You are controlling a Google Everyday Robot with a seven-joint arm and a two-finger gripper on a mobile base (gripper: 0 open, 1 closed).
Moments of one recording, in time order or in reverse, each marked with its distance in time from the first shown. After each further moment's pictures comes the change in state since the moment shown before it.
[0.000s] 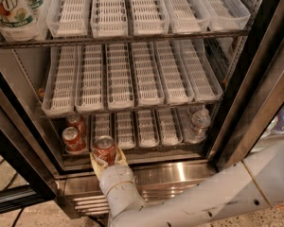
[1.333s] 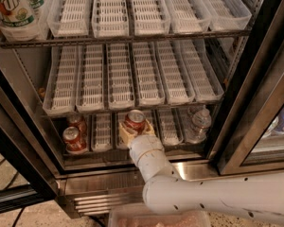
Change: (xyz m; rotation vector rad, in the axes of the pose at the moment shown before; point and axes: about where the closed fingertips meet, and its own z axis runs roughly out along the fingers) arm -0.070 -0.098 0.027 0.029 -0.065 0.061
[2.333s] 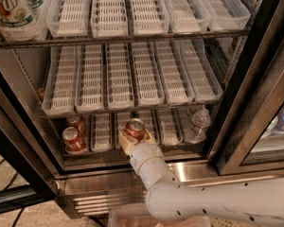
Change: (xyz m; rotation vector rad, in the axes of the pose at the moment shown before) arm 0.034 -0.001 -0.008 -0.024 0.055 0.076
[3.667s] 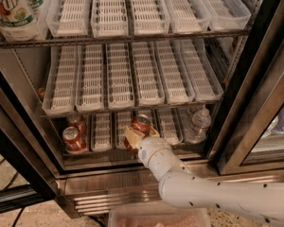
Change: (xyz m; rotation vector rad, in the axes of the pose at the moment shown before) arm -0.011 -0.016 0.005 -0.055 0.049 0.109
